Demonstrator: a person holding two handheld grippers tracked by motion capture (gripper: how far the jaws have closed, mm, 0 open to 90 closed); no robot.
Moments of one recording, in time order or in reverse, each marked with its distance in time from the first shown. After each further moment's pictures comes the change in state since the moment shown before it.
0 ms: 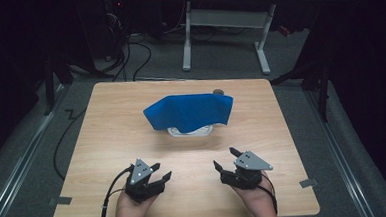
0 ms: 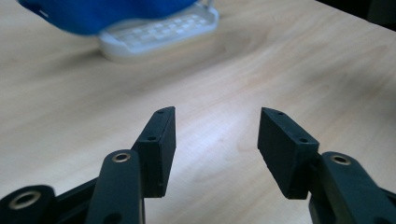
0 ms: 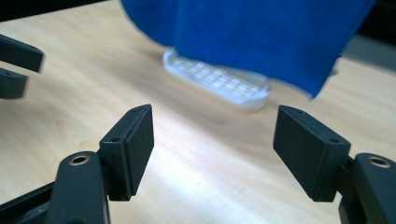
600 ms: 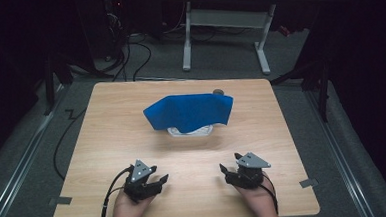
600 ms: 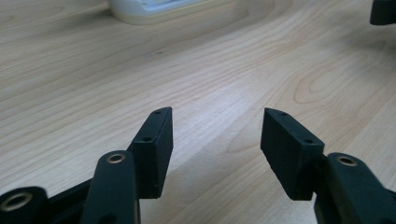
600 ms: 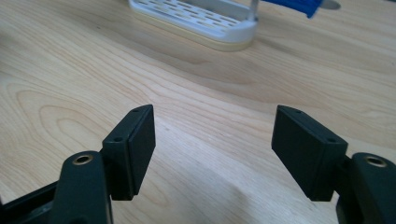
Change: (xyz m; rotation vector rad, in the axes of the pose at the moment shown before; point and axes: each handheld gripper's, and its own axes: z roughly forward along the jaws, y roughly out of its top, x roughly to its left) left arm 0.027 -0.010 0.006 0.067 0.028 -0.011; right arm -0.027 -0.037 0.021 0.122 -0.042 0.068
